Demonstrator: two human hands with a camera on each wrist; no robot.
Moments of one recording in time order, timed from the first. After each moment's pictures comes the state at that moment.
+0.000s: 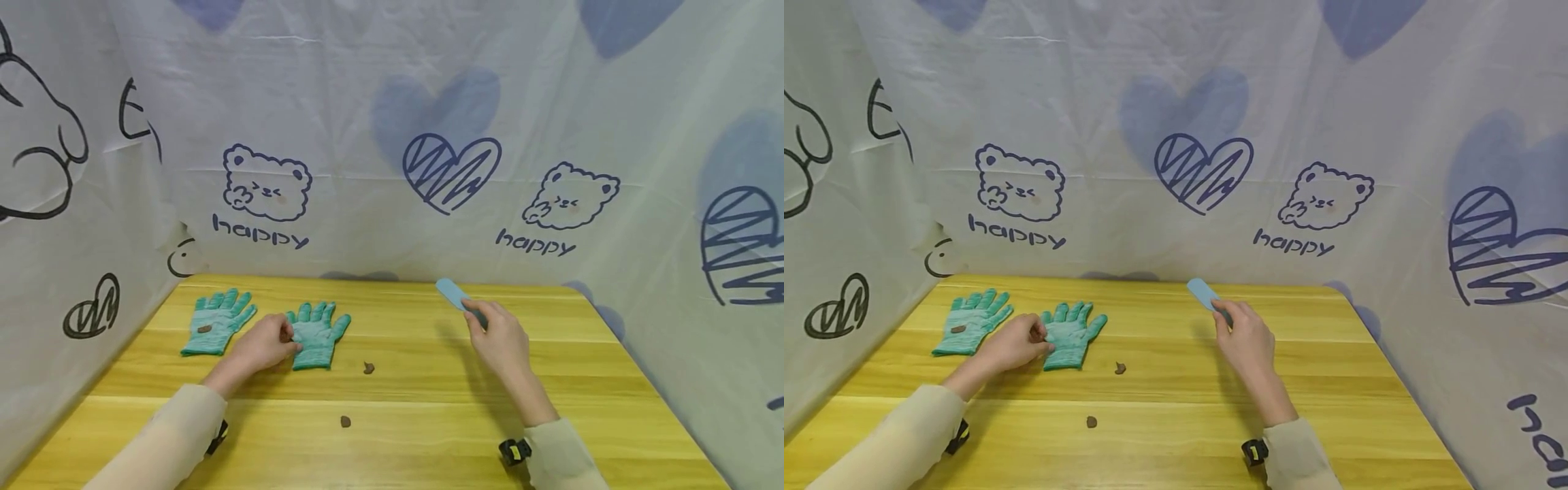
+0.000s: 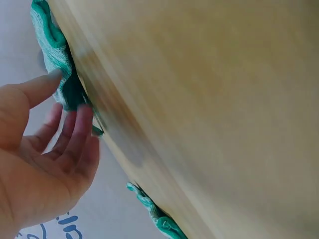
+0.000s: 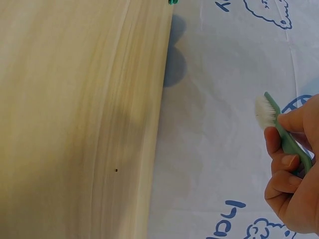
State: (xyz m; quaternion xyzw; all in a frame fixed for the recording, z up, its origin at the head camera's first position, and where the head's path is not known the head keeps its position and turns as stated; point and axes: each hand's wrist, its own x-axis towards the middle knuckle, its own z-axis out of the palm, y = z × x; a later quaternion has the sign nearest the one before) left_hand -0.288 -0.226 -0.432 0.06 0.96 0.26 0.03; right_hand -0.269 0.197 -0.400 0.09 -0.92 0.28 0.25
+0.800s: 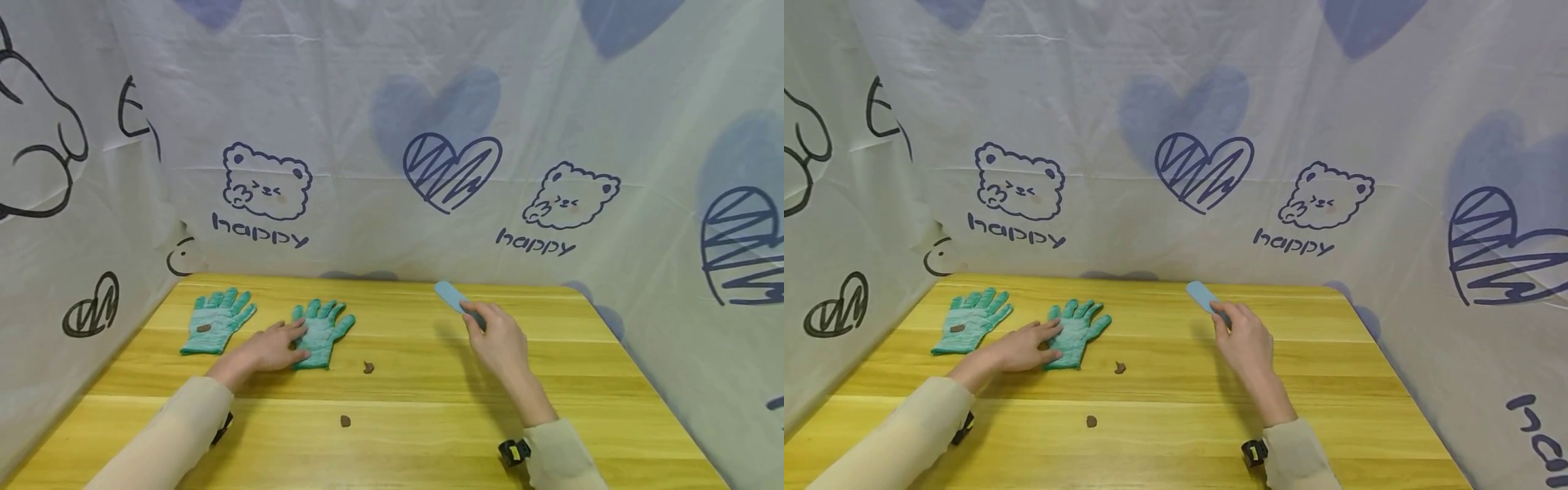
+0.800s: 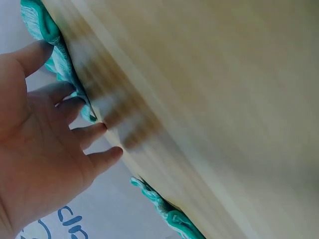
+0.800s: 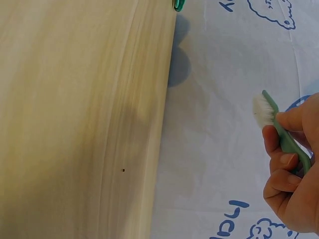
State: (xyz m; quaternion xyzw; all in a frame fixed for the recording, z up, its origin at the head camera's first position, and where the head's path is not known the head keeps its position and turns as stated) left_hand -0.291 -0.222 -0.428 0.16 0.97 0.16 0.13; right_hand -0.270 0.197 -0.403 0.09 -0.93 0.28 0.24
